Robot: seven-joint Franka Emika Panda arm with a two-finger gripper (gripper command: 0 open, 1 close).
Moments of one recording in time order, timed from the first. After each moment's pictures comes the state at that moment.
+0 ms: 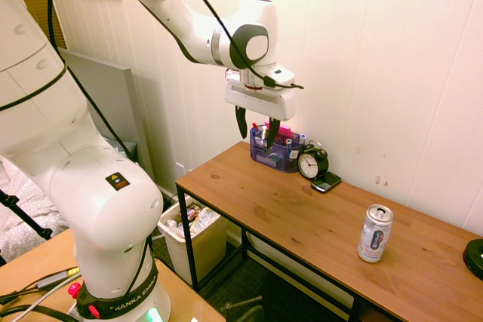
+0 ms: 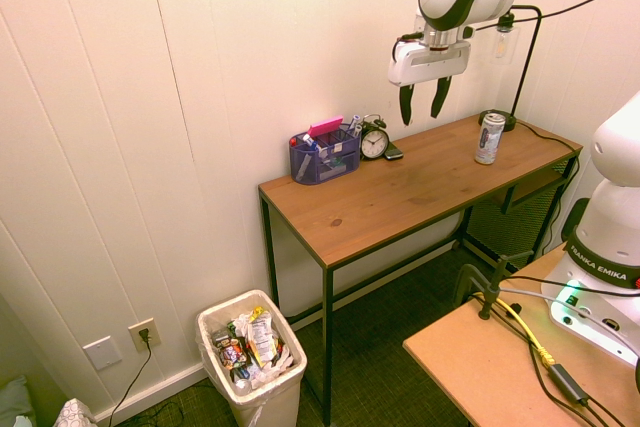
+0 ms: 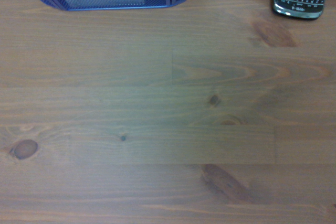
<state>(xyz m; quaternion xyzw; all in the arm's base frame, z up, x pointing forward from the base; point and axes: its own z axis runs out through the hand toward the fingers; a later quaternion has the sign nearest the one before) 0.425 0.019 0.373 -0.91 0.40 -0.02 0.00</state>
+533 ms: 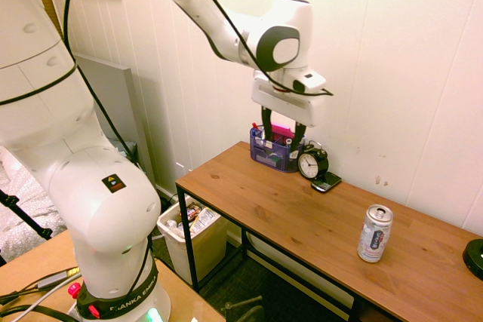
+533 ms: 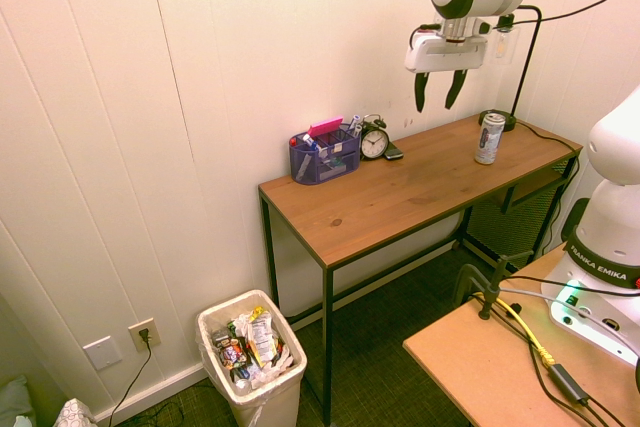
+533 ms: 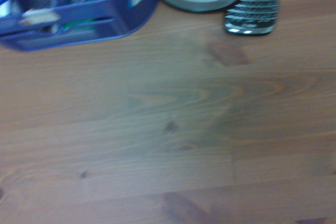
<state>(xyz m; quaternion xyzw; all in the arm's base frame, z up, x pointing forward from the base) 0.455 -0.093 0.377 -0.88 0.48 -0.02 0.03</state>
